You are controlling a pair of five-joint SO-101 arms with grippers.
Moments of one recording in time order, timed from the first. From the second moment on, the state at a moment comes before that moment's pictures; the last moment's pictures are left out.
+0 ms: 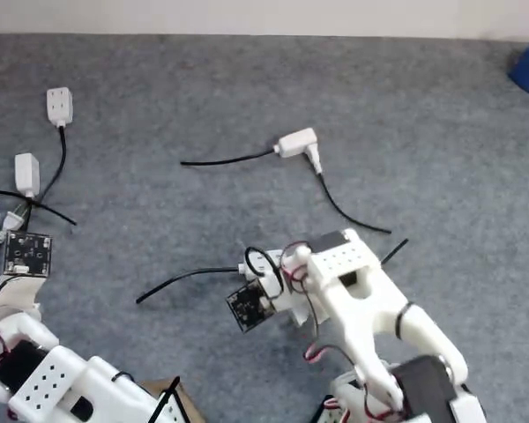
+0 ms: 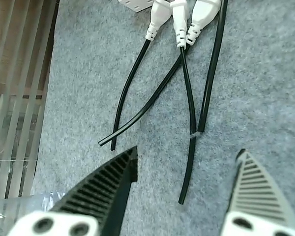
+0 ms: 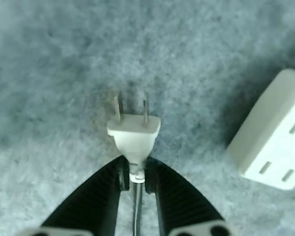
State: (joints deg) left arm -63.5 -75.9 83.4 39.3 -58.2; right arm -28.1 -13.7 54.5 56.1 99.0
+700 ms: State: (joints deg) left arm -63.4 -75.9 83.4 39.3 -58.2; right arm -28.6 -13.8 59.7 48.0 77.5
